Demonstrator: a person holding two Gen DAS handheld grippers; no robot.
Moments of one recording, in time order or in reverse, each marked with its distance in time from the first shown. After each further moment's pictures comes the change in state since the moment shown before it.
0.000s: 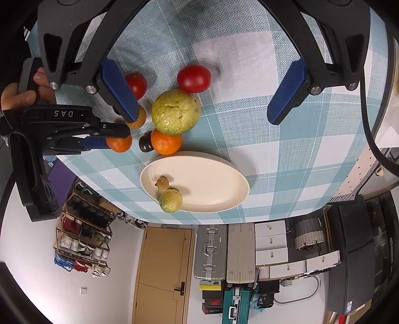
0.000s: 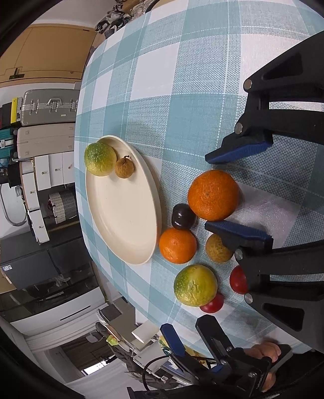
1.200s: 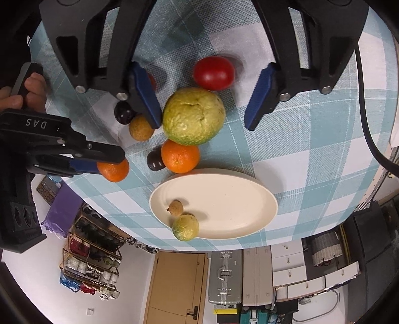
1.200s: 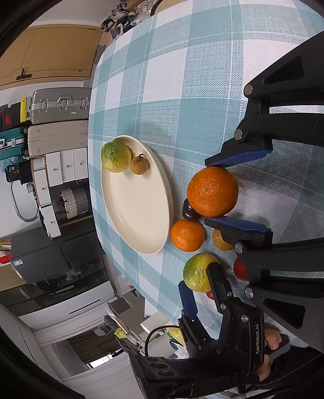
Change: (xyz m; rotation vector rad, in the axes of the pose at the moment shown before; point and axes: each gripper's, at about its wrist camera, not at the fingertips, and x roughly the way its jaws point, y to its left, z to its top) left arm 0.049 -0.014 0.005 0.044 0.160 -0.074; right arm -0.021 0.000 -0.001 0.001 -0.074 0.032
